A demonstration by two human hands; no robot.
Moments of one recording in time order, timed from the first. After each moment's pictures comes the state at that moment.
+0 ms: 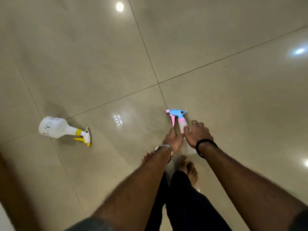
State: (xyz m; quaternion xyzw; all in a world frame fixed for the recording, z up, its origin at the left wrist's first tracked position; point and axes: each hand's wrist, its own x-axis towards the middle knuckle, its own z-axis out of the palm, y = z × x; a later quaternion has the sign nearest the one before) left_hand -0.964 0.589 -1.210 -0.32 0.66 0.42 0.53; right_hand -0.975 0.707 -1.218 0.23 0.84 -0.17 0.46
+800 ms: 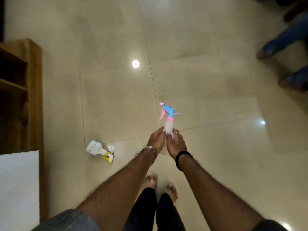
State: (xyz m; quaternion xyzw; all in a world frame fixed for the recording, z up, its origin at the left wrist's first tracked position) left_hand -1.121 0.515 -0.830 -0.33 0.66 0.61 0.30; right_hand -1.116 0.608 -0.835 0.23 0.82 -0.43 0.29
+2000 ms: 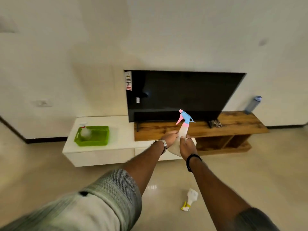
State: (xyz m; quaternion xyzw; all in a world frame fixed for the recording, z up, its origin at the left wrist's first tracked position) left_hand -0.638 0.215 -0.331 -0.59 0.53 0.56 -0.25; right_hand -0.748 0.238 -0.358 -0.50 0.71 -0.31 0.38
